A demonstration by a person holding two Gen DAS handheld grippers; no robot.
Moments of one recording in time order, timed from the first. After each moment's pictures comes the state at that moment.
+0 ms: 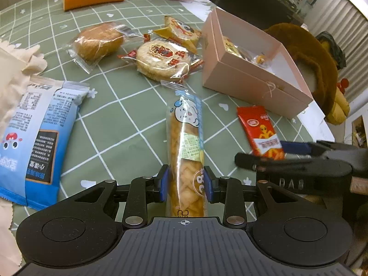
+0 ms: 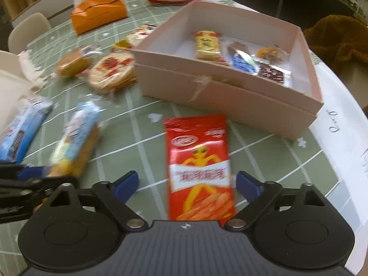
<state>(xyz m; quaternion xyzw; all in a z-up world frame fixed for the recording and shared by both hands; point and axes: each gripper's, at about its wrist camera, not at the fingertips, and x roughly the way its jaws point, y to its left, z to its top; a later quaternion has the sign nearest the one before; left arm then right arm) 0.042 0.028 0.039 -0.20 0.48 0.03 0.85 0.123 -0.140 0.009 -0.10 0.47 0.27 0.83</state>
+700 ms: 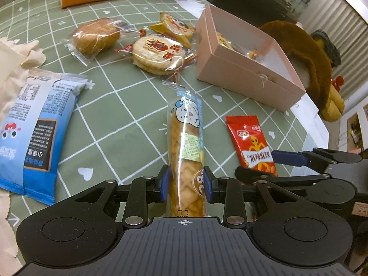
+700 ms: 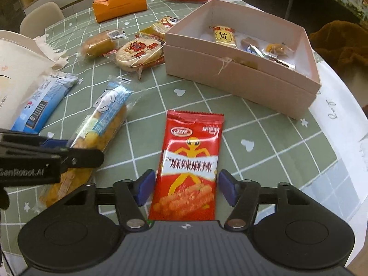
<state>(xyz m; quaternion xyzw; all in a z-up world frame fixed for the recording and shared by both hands) 0.032 0.025 0.038 -0.20 0.48 0.02 0.85 0.090 -0.143 0.013 -0.12 0.47 0.27 0.83</state>
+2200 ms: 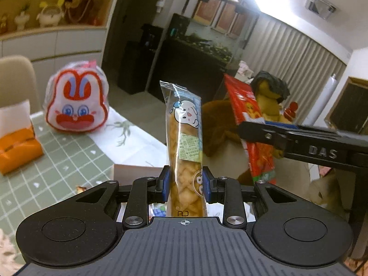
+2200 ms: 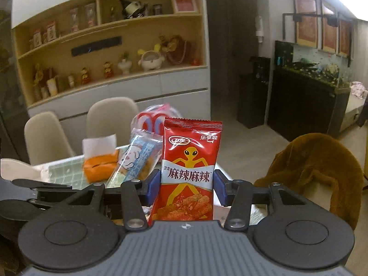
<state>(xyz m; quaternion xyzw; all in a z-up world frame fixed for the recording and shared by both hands) 0.180 -0.026 0.244 -0.15 0.32 -0.08 0.93 0.220 -0.232 0.266 -0.01 0.26 0.28 0.92</state>
